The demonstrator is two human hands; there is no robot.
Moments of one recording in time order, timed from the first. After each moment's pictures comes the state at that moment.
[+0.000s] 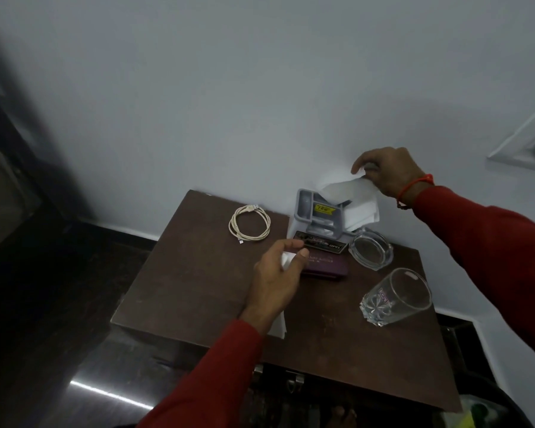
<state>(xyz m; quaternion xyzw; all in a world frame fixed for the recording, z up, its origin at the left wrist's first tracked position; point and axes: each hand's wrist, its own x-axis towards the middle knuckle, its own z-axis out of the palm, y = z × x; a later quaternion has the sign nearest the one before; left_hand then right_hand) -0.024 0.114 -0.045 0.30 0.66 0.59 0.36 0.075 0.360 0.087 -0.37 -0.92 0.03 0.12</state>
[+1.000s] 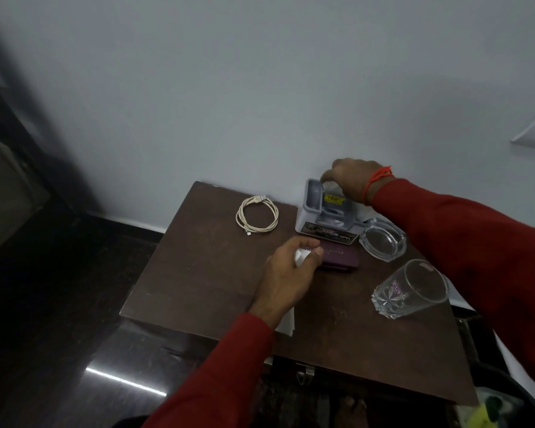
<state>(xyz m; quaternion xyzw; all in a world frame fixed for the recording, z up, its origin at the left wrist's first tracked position) -0.024 0.113 -0.042 0.33 0.67 0.53 0.40 0.022 0.332 0.050 -0.30 -0.93 -0.12 -0.18</state>
